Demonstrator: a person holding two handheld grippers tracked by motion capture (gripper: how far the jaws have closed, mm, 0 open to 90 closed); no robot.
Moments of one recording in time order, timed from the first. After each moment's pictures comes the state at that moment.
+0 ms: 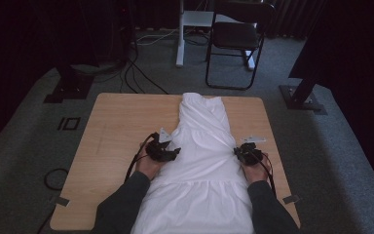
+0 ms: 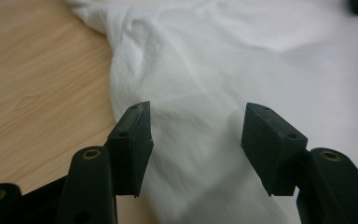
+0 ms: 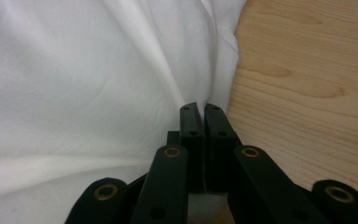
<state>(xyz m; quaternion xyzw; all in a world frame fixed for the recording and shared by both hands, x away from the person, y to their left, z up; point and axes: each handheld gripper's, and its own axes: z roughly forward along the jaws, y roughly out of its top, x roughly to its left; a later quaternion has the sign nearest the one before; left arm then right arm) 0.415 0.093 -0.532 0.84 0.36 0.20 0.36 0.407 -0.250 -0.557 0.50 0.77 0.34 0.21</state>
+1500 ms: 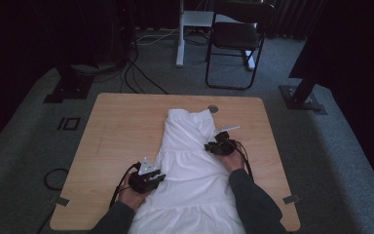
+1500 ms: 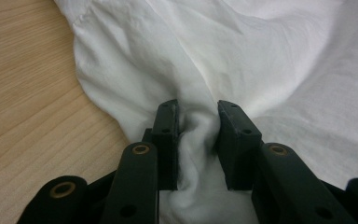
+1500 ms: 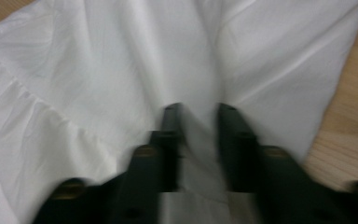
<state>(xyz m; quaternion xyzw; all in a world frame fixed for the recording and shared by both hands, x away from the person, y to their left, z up) 0.315 0.151 -0.562 0.83 0.36 0.15 0.39 0.443 -0.169 -0.543 0.44 0.81 0.38 0.10</state>
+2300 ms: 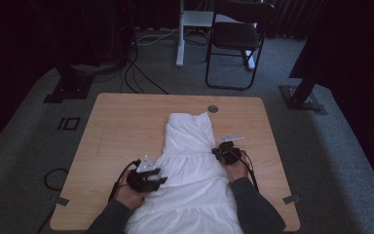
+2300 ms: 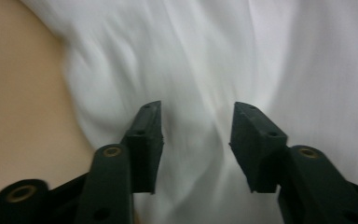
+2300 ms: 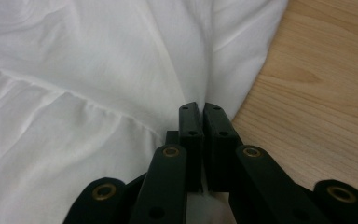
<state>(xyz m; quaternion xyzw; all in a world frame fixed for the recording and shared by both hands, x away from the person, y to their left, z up) 0.316 0.152 -0.527 0.84 0.33 0.14 0.41 0.413 -0.180 -0.556 0.44 0.80 0.36 0.16</state>
